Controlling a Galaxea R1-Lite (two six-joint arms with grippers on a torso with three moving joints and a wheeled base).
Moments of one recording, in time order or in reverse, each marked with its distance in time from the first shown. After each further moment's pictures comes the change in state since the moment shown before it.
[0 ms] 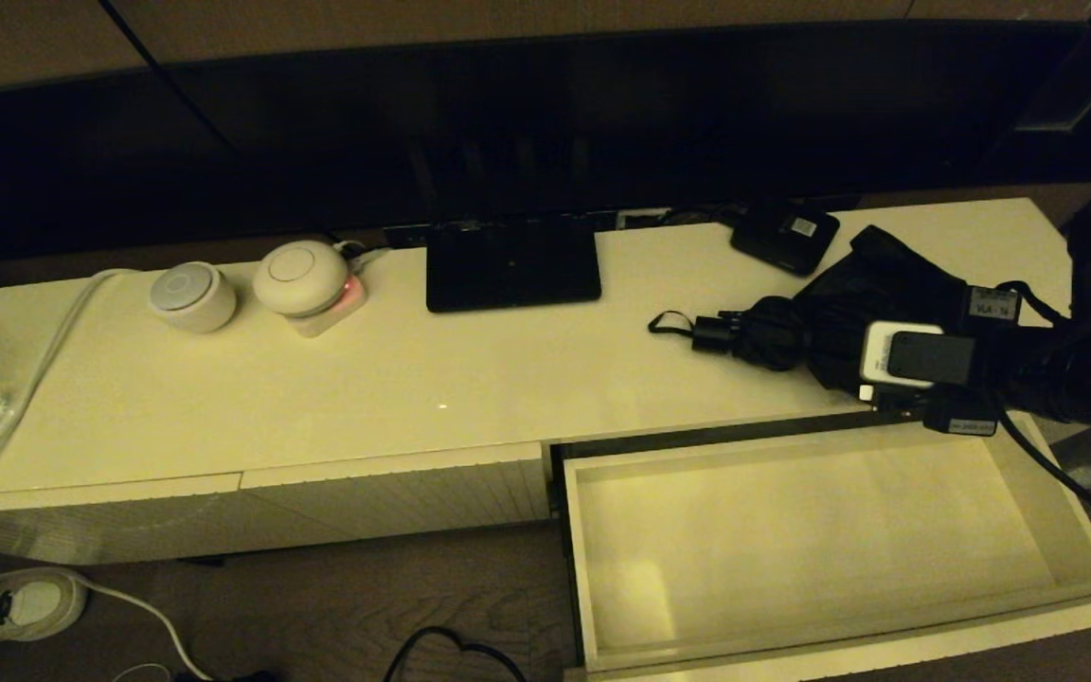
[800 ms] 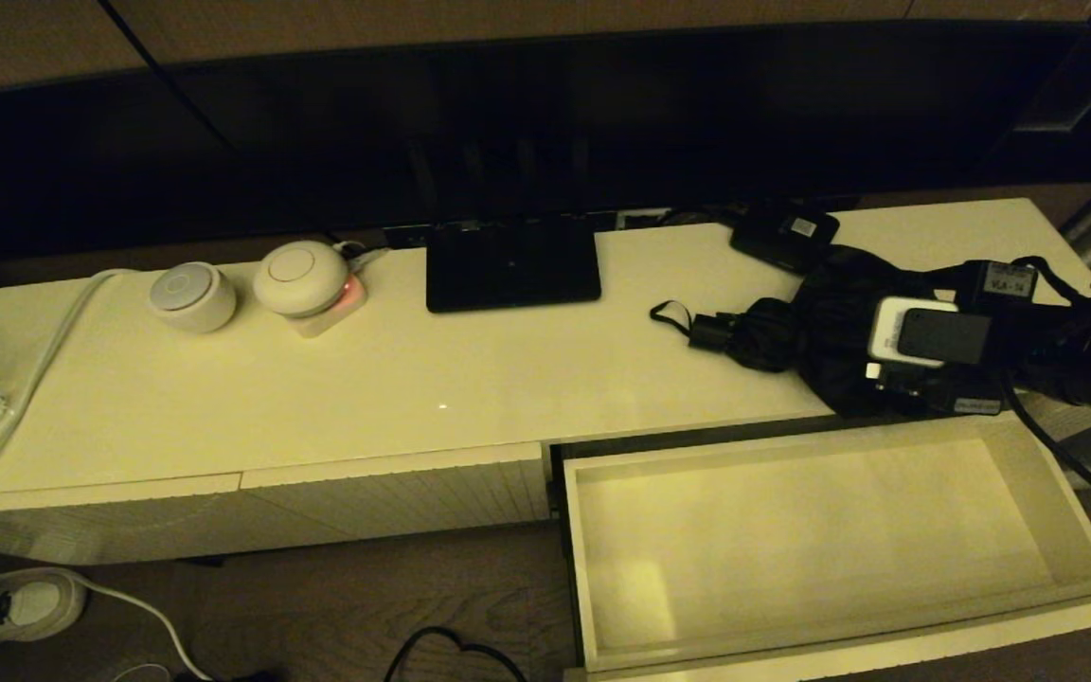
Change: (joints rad) left arm 0.000 0.000 0.000 0.000 0.000 0.000; right arm 0.007 -0.037 -0.012 -0.019 -0.005 -0.001
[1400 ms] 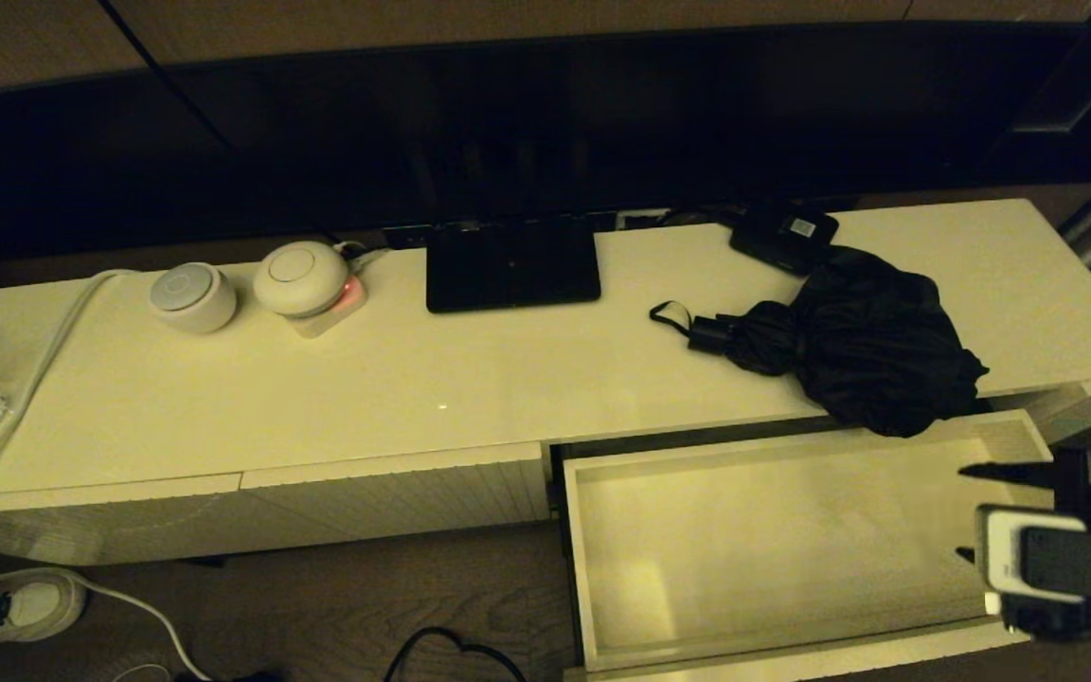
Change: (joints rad) left arm 0.000 0.000 0.000 0.000 0.000 0.000; right arm 0.033 -0.311 0.377 0.239 0.013 0.011
